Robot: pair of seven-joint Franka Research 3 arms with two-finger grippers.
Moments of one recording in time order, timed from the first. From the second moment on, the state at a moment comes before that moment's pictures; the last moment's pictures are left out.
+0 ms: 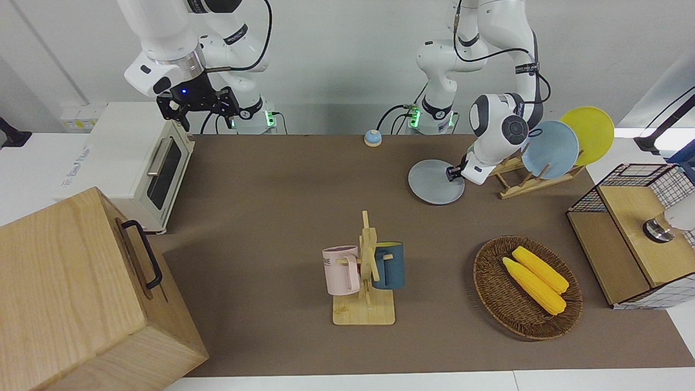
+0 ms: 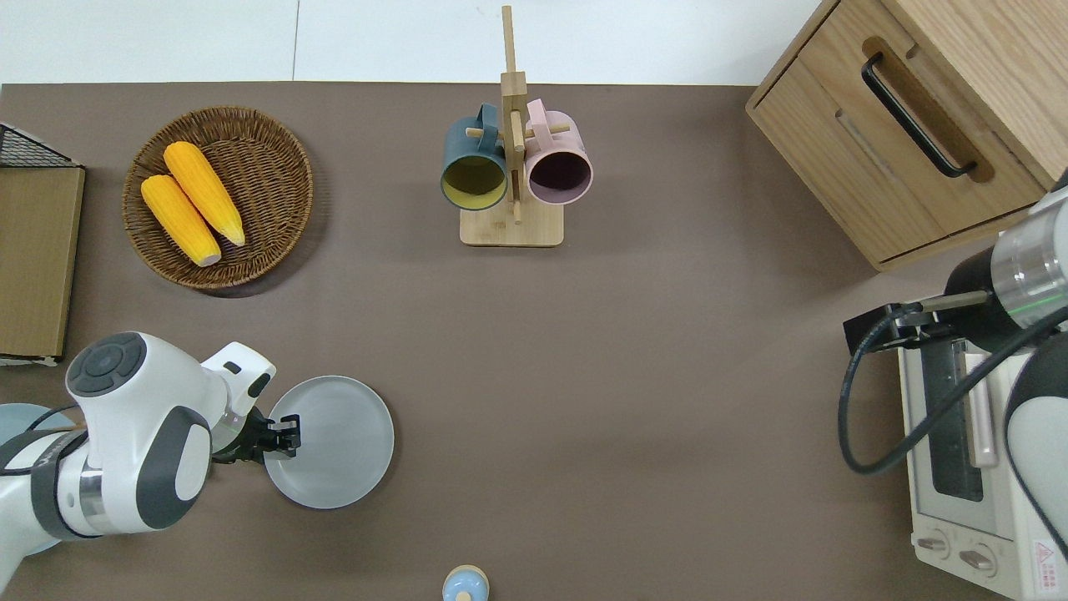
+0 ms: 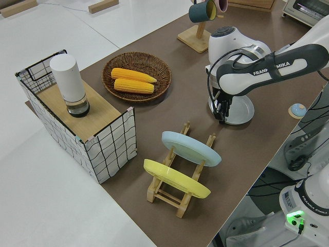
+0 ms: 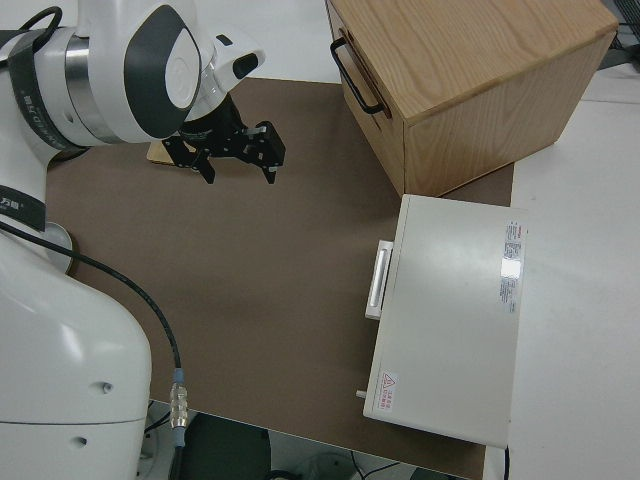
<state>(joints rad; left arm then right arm) -0.05 -0.01 0.00 -2.40 -0.08 2.08 -0.18 -0.26 0.02 0.38 -1.49 -0.03 1.38 0.04</state>
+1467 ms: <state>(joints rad) -0.02 -0.04 0.03 -2.09 -0.06 1.78 -0.21 -0.26 0.02 0.38 -1.49 -0.03 1.38 0.04</state>
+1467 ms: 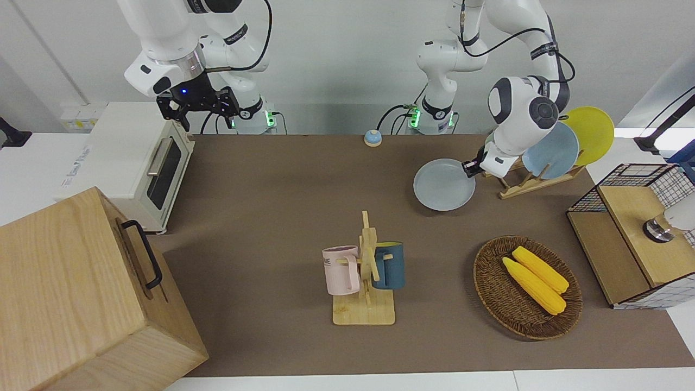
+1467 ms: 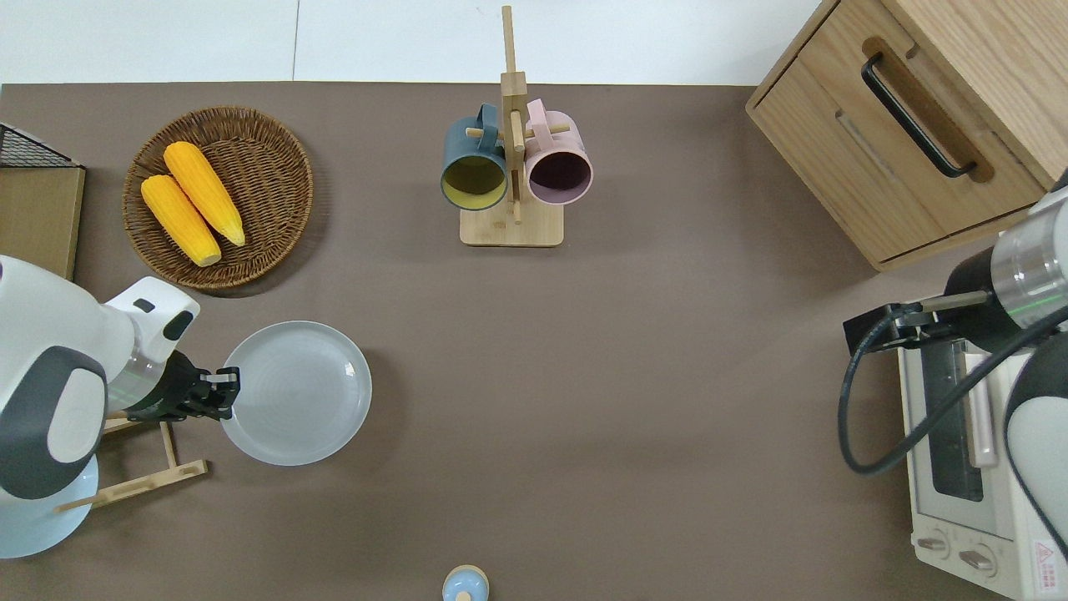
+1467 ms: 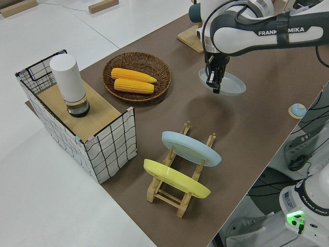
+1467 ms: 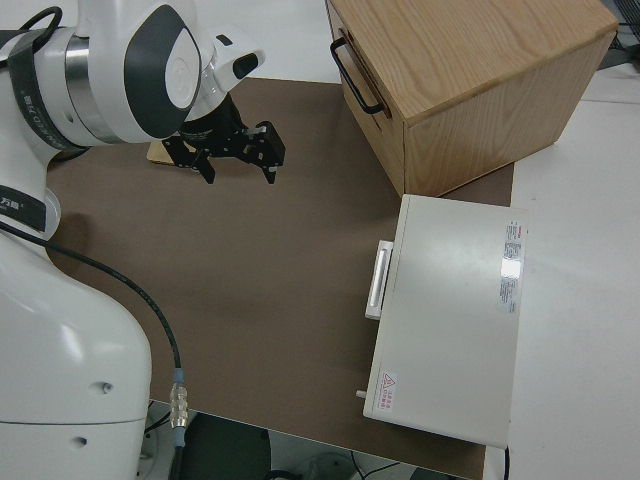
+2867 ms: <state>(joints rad) -0.02 -0.05 -0.01 -1.96 0.67 1.37 -0.48 -0.26 0.02 0.38 -1.49 -0.03 1.38 0.04</state>
